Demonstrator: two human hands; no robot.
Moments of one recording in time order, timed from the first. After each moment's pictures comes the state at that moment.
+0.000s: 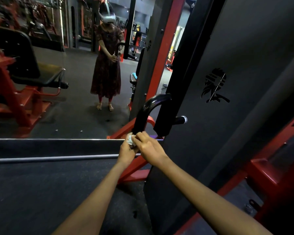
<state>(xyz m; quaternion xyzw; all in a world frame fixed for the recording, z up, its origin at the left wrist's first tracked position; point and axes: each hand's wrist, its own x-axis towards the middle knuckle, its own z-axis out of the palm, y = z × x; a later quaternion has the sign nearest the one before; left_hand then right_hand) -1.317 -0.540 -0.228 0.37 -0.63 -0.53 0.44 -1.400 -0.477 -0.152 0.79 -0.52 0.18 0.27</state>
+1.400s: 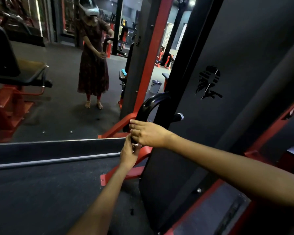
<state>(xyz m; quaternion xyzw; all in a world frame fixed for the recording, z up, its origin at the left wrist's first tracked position) -1.323 -0.538 -0.240 0.39 -0.68 -0.46 0.41 -1.412 -0.507 -0.093 0.87 -0.26 -0.16 0.39</state>
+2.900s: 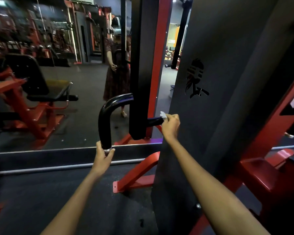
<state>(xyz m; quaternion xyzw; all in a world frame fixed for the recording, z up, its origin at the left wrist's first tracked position) -1.338 -0.533 -0.236 0.46 -0.64 -0.41 0.46 -1.583 -0.511 -0.135 0.40 -0.76 0.51 0.01</state>
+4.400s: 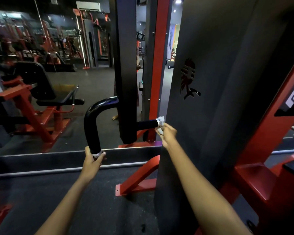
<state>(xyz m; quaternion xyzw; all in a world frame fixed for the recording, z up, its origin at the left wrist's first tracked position) -1.348 -0.524 -0.230 0.49 -0.57 -0.45 0.49 -1.619 -0.524 -0.157 0.13 -0.53 0.73 -0.41</state>
